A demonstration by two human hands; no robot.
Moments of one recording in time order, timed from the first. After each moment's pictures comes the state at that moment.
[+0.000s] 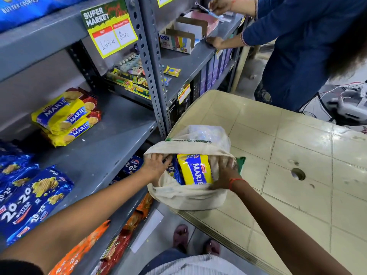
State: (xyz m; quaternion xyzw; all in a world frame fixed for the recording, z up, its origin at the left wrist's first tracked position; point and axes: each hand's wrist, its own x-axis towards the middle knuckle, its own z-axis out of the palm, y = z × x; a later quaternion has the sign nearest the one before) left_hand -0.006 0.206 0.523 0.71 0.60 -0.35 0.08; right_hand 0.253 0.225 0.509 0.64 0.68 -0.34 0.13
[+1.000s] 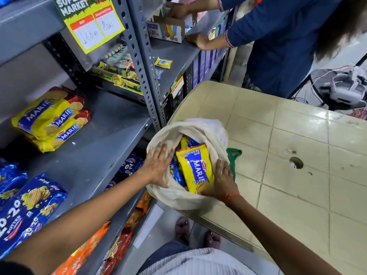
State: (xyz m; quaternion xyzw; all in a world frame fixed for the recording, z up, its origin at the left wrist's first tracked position) left_hand -0.010 0.208 0.509 0.77 0.58 -0.24 0.12; right_hand 0.238 0.180 0.484 0.66 0.68 -0.32 0.04
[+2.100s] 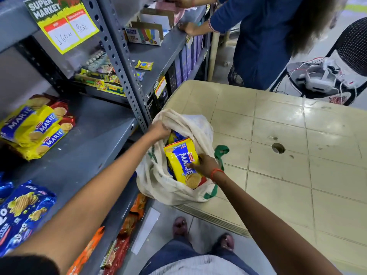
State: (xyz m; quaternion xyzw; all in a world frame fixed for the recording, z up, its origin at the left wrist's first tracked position) left_hand 0.049 0.284 0.576 0.57 0.73 0.10 0.36; right_hand 0.229 0.202 0.502 0.67 0.60 -0.43 -0.08
